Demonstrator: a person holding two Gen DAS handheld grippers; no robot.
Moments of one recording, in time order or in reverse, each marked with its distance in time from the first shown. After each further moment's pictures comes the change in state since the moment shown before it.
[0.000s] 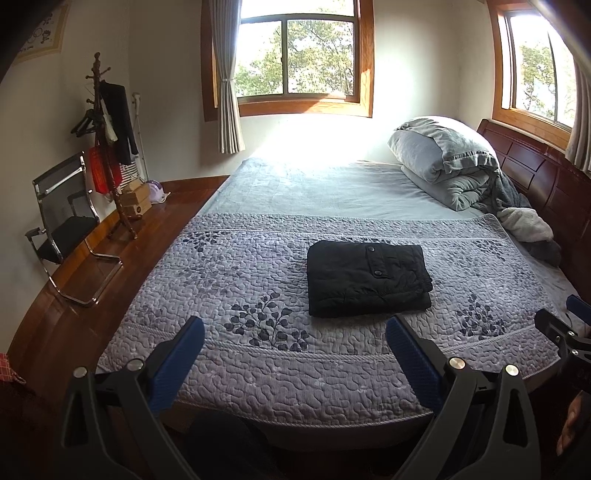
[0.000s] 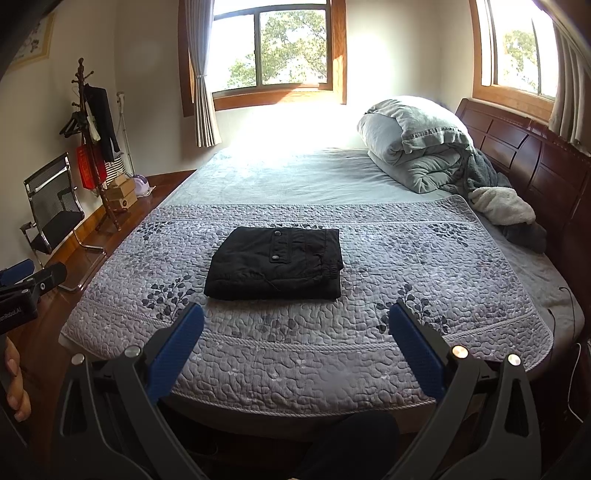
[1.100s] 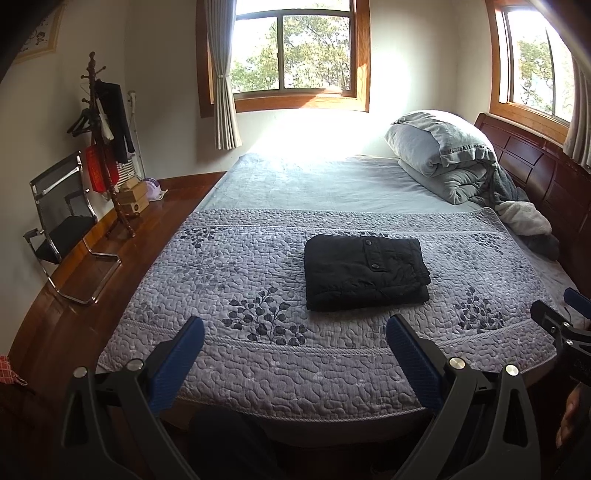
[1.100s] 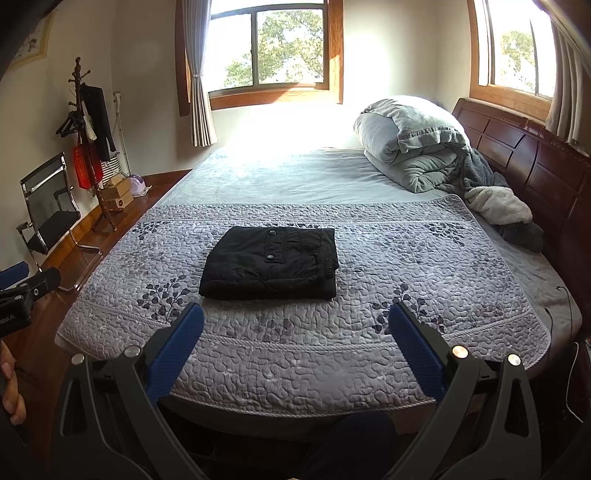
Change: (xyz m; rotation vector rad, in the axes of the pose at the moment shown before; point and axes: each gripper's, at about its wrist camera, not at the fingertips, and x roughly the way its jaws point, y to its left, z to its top) left arm 0.000 -0.003 -0.001 0.015 0.023 -0.012; right arm 0.003 -0.002 0.000 0.002 0.008 -0.028
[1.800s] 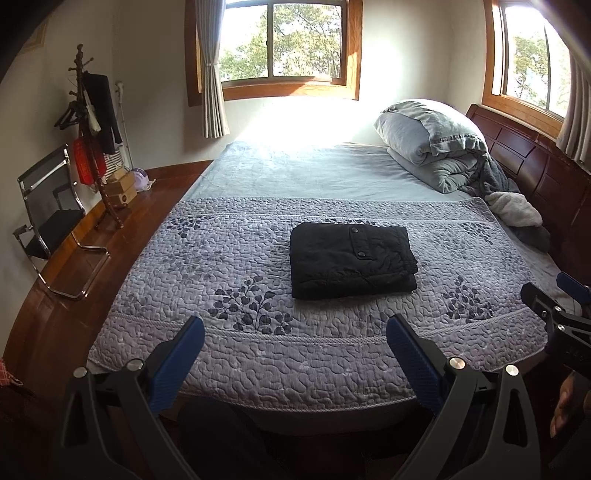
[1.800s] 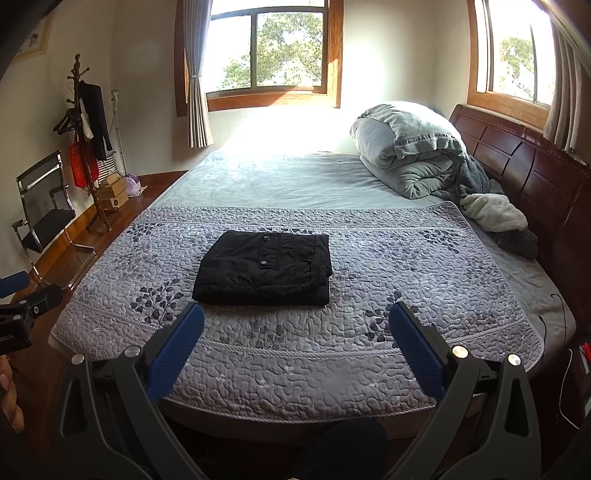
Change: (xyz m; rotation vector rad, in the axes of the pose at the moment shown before) left arm 0.006 -0.008 0.001 0.008 0.042 -0.038; right arm -0.001 0.002 0.006 -0.015 -0.015 -0.017
